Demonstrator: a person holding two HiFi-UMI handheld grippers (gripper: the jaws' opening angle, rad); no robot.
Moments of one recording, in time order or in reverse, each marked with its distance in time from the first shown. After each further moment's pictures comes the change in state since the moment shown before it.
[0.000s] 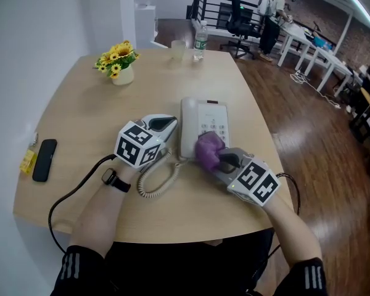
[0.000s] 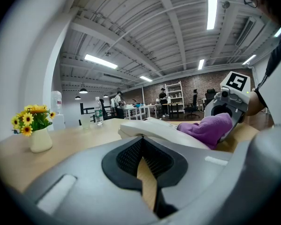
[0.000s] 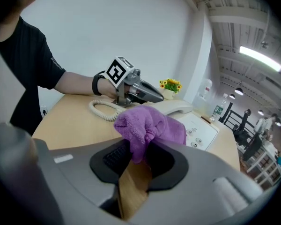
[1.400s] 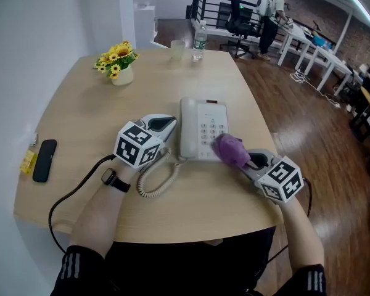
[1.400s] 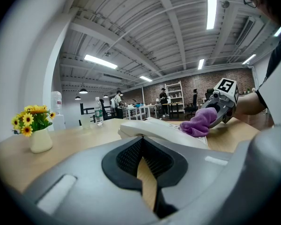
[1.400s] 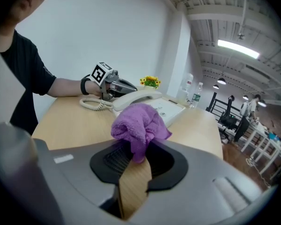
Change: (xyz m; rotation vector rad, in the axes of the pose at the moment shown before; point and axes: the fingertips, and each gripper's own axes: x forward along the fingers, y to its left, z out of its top) left arm 0.001 -0.001 -0.001 0.004 0.000 0.001; right arm -0.056 -0.050 -0.061 0.173 -0.006 -0.130
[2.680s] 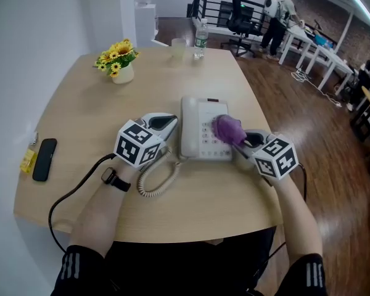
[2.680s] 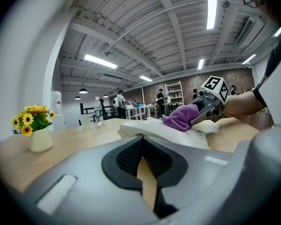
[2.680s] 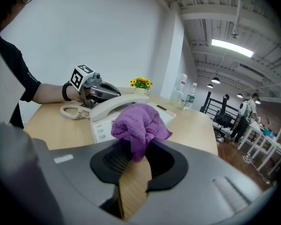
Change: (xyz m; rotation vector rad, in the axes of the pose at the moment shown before) left arm 0.000 0.000 0.001 -0.001 0.003 -0.001; right arm 0.032 -0.045 0.031 0.048 -0.009 -0.049
